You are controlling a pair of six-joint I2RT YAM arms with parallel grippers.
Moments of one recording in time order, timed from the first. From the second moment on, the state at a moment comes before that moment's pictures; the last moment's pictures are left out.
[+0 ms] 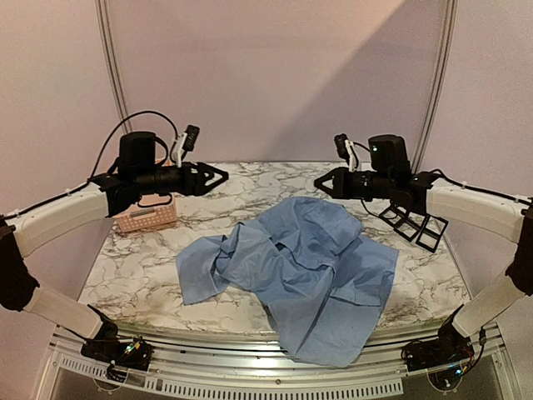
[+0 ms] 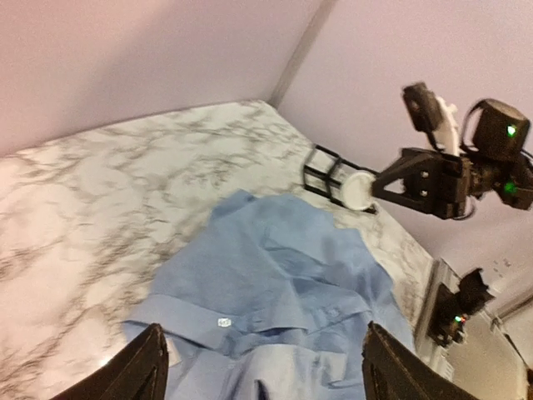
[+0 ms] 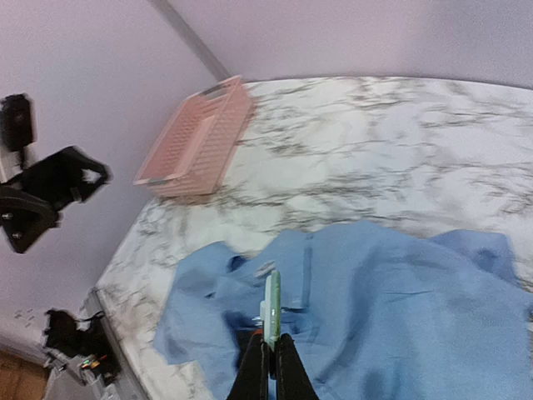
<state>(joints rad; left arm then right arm) -0.47 1.36 1.03 -0.01 0.54 -0.30 0.60 1.49 1.12 -0.01 -0.35 0.50</state>
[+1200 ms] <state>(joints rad) -0.31 1.12 1.01 -0.22 0.06 -0.17 0.29 1.95 1.53 -0.82 0.57 0.23</state>
